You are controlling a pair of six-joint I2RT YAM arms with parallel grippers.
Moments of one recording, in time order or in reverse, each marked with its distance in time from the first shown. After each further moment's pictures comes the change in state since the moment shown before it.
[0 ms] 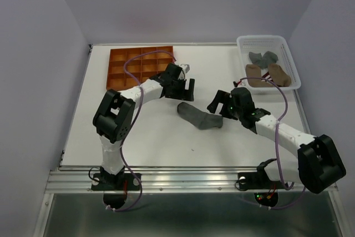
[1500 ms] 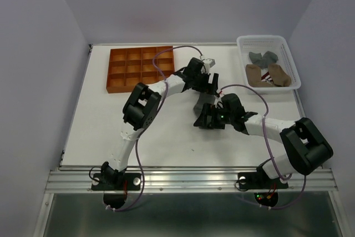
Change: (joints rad) left arm -0.084 0.394 0.435 0.135 0.185 -0.006; right arm 0.049 0.172 -0.057 0.148 -0.414 -0.041
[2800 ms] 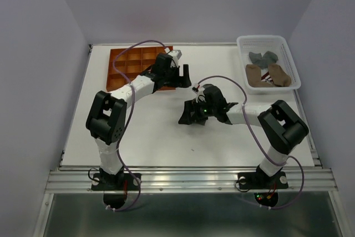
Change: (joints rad) left arm 0.164 -0.453 -0.410 -0.002 -0.143 -0.019; right arm 0.123 0.294 0.256 0.092 -0.039 -0.173
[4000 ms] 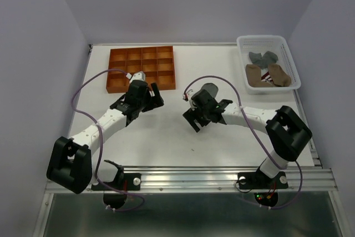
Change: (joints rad) left arm 0.060 -0.621 -0.607 -0.054 -0.340 -0.262; right arm 0.145 -0.100 0.147 -0.533 0.541 -0.467
